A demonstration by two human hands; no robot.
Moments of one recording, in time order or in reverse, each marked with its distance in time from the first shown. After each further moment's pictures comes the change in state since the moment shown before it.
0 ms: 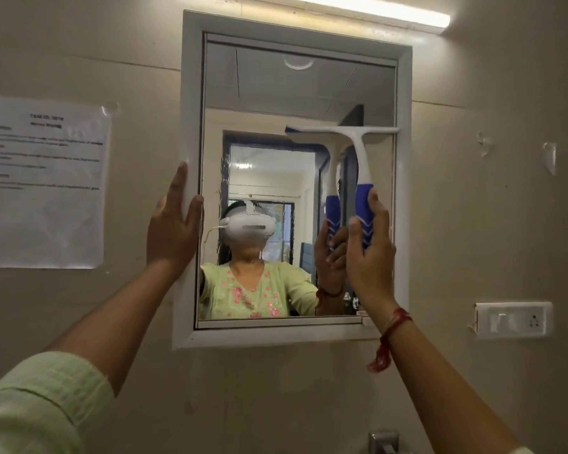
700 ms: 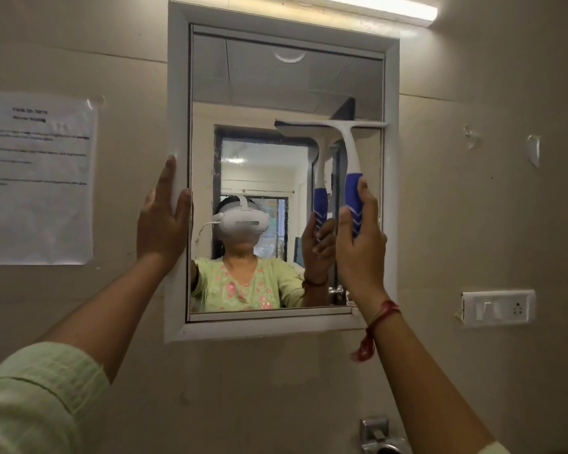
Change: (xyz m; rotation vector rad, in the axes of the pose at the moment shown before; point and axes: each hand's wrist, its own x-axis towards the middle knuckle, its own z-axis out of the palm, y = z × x) left_hand -0.002 0.005 -0.002 0.021 0.001 -0.012; right_hand -0.003 -0.017 -0.004 -0.088 0.023 0.036
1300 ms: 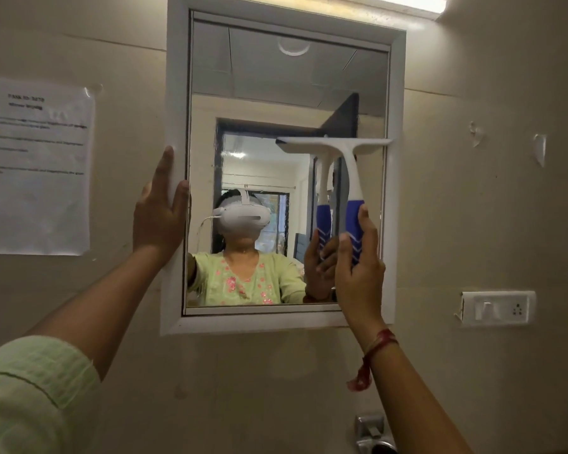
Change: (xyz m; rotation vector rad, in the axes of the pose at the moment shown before) left_hand -0.001 0.004 -0.002 -0.013 0.001 -0.015; right_hand -0.037 0.021 -0.008 0.016 -0.065 0.039
